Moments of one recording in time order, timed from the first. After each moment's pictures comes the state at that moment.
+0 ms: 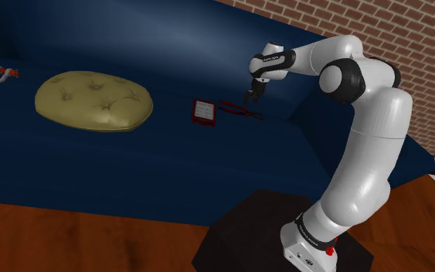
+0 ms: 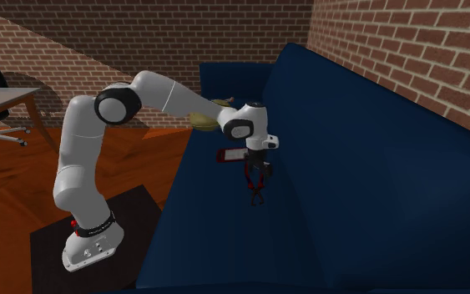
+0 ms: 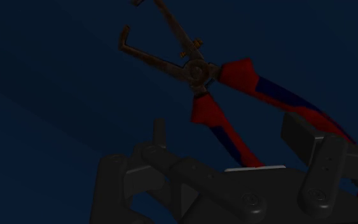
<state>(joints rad) -0.19 0.43 -0.27 -1.70 0.07 2.18 -0.48</state>
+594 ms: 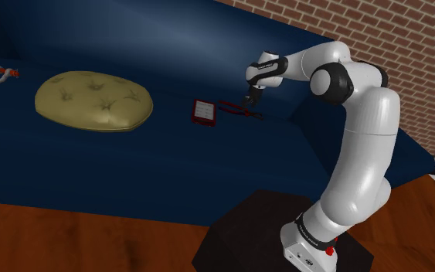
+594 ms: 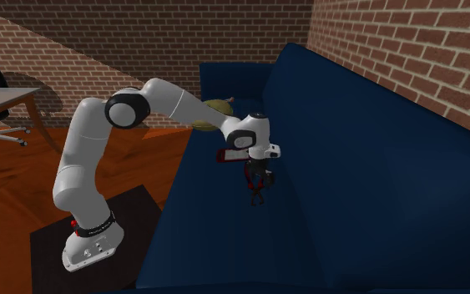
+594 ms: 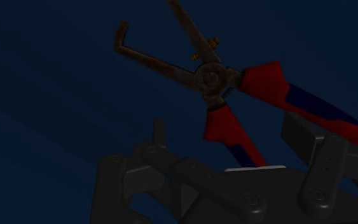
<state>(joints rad) -0.21 0.52 -0.26 -1.68 0.10 2.25 -0.49</state>
